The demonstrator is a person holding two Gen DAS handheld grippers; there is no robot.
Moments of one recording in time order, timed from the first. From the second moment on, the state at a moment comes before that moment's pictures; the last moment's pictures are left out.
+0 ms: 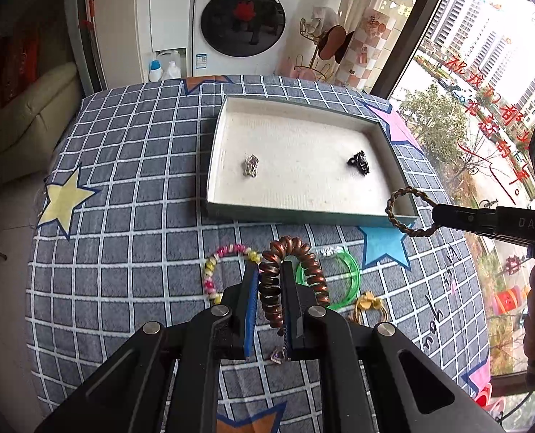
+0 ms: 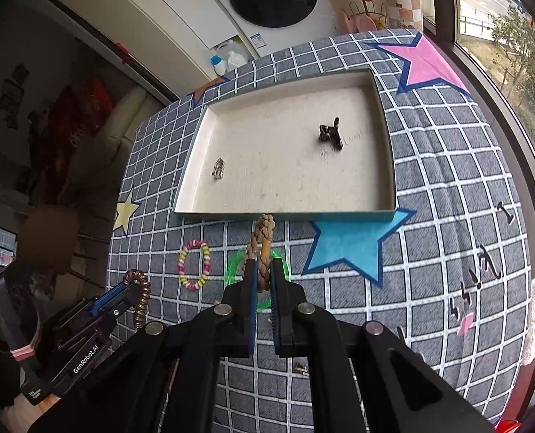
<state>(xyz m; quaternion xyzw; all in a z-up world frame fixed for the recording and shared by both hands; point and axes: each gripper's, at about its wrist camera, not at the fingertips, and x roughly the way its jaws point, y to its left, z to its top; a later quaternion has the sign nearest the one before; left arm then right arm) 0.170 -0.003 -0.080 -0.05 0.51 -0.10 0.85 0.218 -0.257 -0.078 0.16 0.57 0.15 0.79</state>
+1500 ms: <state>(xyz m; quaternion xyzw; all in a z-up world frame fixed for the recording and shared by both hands) 0.324 -0.084 -0.180 0.07 0.55 -0.04 0.83 0.355 -0.276 -0.188 0.12 0.63 0.09 0.76</state>
